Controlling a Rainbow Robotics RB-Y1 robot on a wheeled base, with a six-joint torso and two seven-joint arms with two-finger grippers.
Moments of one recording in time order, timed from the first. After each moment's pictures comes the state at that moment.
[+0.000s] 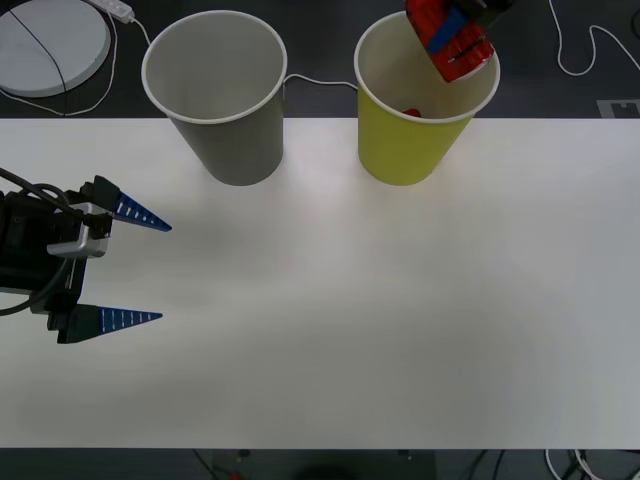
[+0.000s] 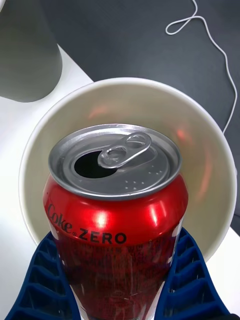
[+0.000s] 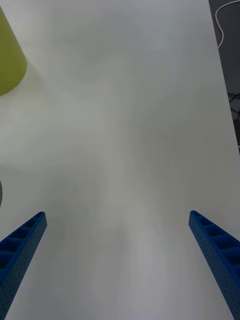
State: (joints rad) right arm -1.41 -0.70 0.43 -1.03 2.08 -1.56 -1.17; left arm -0.12 1.00 0.11 -2.06 -1.56 -1.38 0.34
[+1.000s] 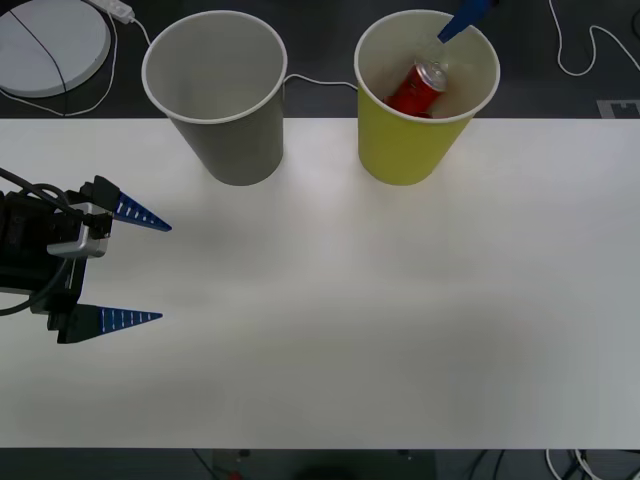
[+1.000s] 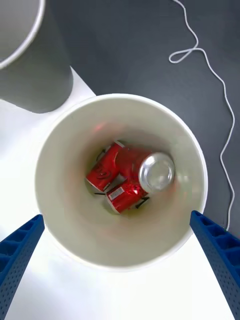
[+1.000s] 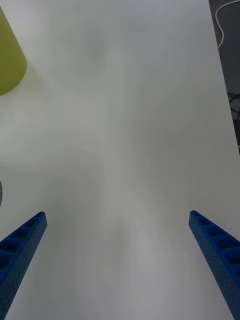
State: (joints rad) right arm -1.37 -0.82 0.37 -1.12 1.94 -1.57 -1.08; left arm -0.12 1.00 0.11 -2.06 -1.56 -1.38 0.34
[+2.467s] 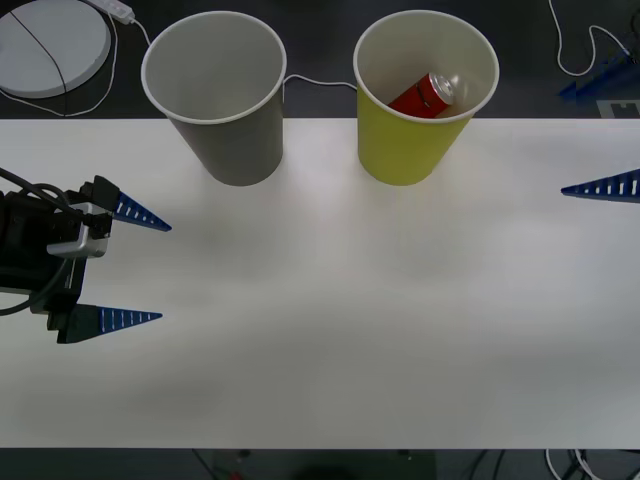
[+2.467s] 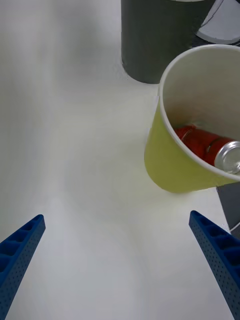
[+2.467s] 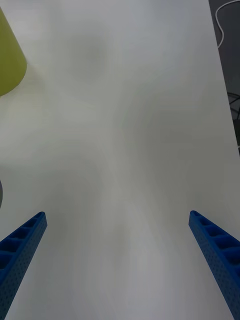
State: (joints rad) right arm -0.48 -1.08 -0.20 -1.67 1.48 -1.57 -0.36; left arm -0.12 1.00 0.11 -2.06 -1.56 -1.38 0.34
